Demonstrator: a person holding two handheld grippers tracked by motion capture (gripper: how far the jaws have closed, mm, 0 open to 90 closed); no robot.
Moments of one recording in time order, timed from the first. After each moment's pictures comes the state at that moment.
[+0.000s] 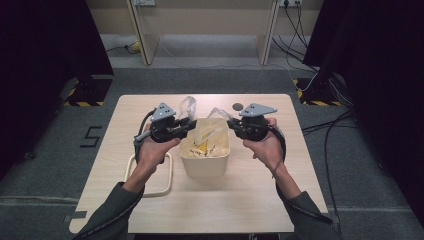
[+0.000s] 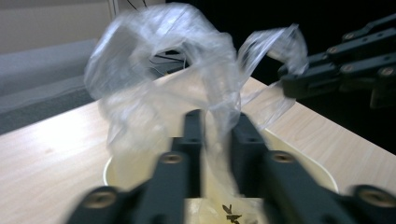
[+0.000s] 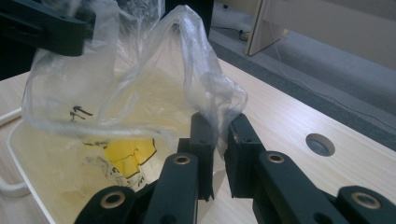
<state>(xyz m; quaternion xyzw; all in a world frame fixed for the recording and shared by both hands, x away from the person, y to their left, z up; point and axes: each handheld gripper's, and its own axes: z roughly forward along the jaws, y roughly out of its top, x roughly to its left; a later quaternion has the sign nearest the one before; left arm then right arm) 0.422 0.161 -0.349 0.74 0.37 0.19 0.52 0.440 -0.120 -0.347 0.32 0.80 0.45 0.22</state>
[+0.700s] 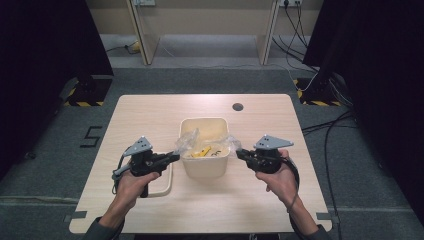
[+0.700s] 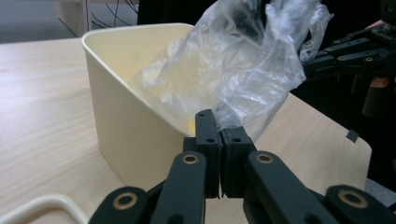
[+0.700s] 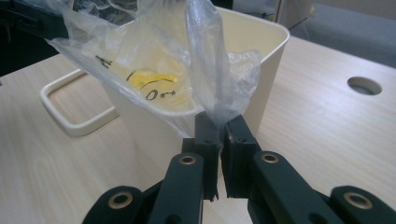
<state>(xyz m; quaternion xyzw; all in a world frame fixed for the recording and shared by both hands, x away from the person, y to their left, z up) 0.356 0.213 -0.410 0.73 0.39 0.10 0.56 0.375 -0.155 -0.397 0.33 0.80 0.47 0.15</state>
